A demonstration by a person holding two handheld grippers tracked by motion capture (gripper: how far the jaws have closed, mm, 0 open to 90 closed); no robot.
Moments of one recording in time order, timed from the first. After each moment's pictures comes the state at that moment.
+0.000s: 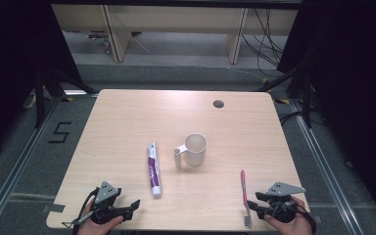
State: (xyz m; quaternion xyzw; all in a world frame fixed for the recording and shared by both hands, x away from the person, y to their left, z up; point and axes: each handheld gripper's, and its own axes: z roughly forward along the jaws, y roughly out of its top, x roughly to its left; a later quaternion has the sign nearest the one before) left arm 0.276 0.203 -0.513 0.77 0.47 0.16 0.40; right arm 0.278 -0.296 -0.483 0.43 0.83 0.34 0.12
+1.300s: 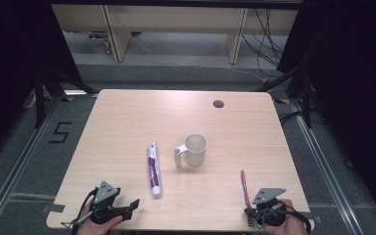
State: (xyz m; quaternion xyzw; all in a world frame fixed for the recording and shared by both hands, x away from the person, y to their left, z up) left arm 0.275 0.204 -0.511 0.77 0.47 0.16 0.40; right arm 0.272 -0.274 -0.486 0.36 0.90 0.25 0.06
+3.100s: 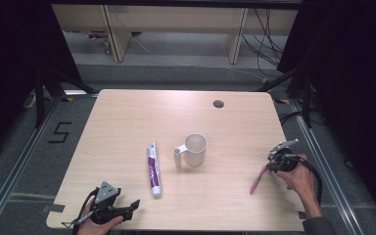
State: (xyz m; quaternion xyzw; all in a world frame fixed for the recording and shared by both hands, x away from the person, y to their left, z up) left arm 0.276 0.204 -0.513 0.77 0.47 0.16 0.40; right arm 0.413 -0.345 -0.479 0.46 0.86 0.18 0.14
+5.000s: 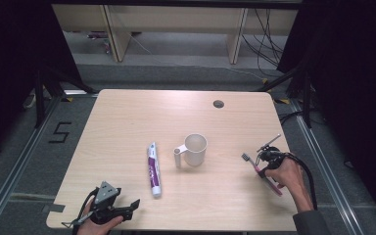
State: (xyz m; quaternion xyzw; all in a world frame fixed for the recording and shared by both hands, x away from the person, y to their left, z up) left arm 0.275 0.204 -0.511 0.77 0.46 0.16 0.40; right arm 0.419 -0.305 -0.471 0.49 0.87 0.09 0.05
